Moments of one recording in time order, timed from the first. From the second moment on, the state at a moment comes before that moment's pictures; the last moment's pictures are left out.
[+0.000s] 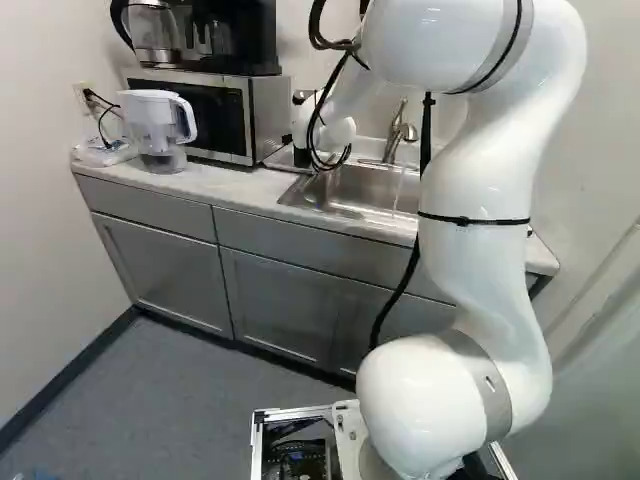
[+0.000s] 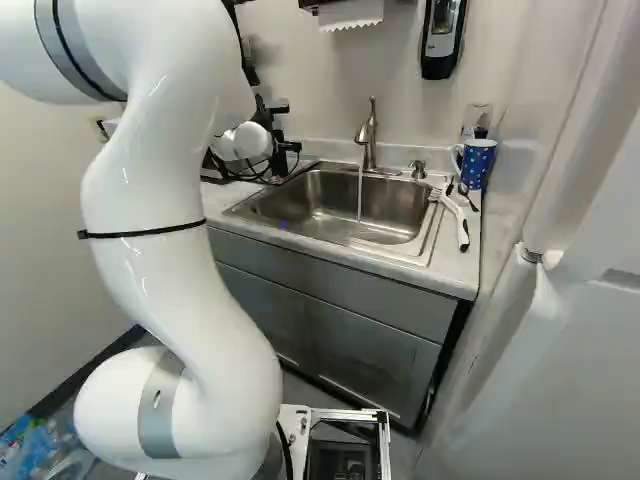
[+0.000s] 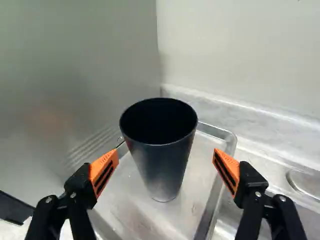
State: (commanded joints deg) arm 7.1 -21.6 -67.9 -4.8 25.8 4.3
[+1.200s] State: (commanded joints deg) arm 7.1 -17.2 -70.2 -4.8 25.8 4.3
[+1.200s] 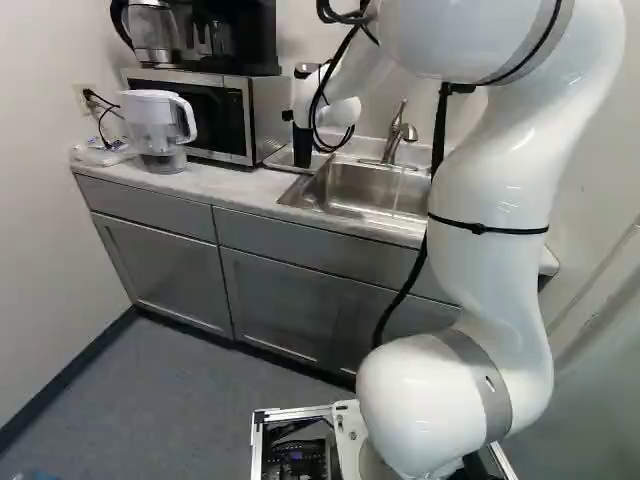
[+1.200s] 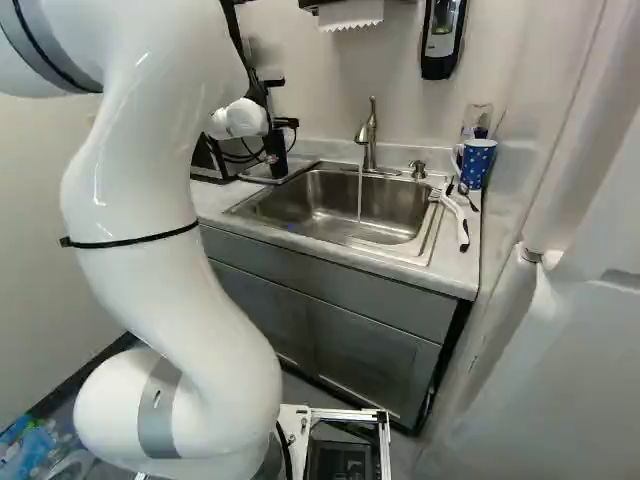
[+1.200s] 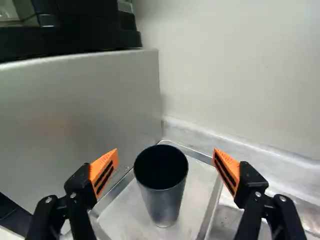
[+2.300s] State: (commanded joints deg) arm 0.6 -11.2 -67.6 -4.8 25.8 4.3
